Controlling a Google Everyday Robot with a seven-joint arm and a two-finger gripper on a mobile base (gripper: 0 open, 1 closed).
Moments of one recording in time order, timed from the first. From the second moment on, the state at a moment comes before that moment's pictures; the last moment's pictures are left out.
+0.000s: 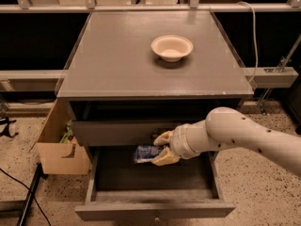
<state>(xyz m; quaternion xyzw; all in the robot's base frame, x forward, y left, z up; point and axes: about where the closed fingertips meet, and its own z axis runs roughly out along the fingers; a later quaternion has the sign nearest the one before) 0.500 -0.030 0.648 -0.64 0.67 0.17 0.33</state>
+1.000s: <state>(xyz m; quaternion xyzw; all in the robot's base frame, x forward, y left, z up) 0.500 -0.037 0.684 -0.64 0.67 0.17 0.33</state>
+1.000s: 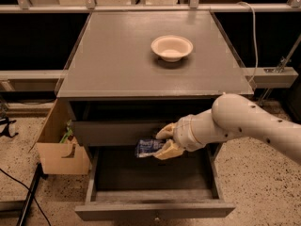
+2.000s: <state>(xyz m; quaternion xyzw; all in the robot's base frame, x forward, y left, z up) 0.510 -0.062 0.755 -0.62 0.69 0.15 0.34</state>
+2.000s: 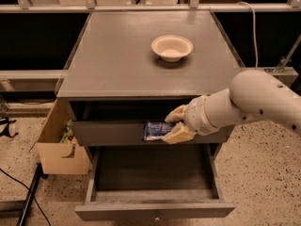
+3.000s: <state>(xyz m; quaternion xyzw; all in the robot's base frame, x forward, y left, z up) 0.511 -0.041 0.822 -0.65 0.66 0.14 0.36</state>
